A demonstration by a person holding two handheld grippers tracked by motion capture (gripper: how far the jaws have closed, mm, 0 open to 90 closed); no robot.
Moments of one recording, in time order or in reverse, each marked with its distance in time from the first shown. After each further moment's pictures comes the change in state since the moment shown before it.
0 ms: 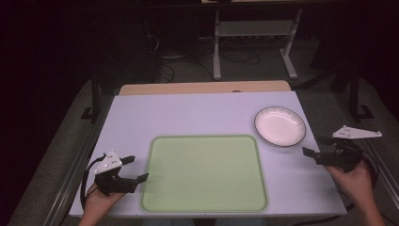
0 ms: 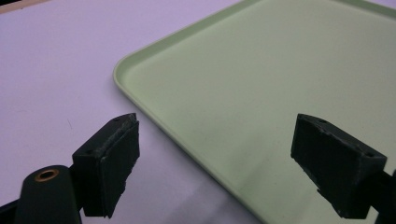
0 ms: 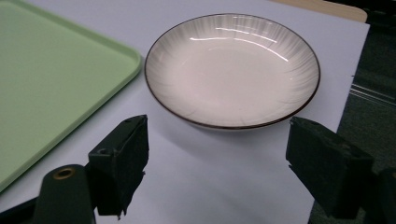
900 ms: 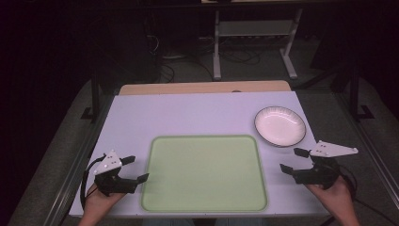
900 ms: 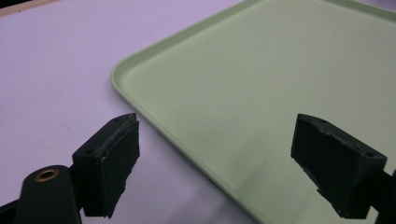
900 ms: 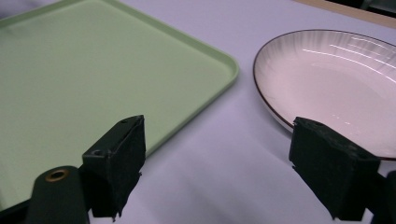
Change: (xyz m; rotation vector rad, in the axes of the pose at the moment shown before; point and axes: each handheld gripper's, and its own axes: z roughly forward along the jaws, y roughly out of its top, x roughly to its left) left arm -0.001 0.000 -0.001 -0.007 -0.006 0.004; right arm 0.076 -0.007 0.006 -0.035 0.134 -0.107
